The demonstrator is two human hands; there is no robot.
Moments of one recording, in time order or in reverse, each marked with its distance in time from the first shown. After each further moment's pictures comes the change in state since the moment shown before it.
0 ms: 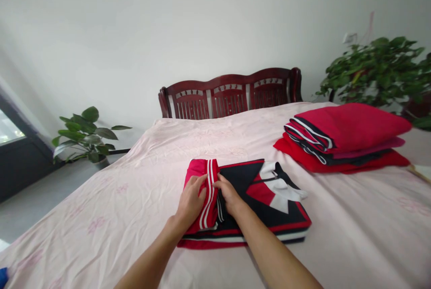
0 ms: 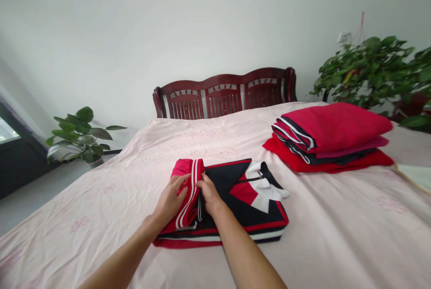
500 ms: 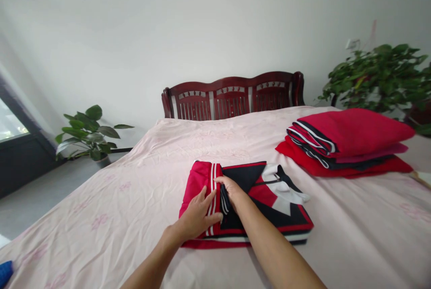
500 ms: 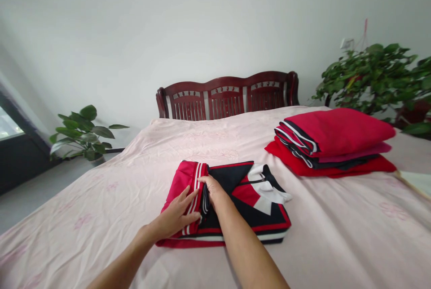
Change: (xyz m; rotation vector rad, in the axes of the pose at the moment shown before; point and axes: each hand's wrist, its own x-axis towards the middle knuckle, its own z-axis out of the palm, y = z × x) left_hand -0.034 0.014 -0.011 0.347 -0.413 0.006; right_hand 0.034 -0.006 -0.006 -0.095 0.120 0.242
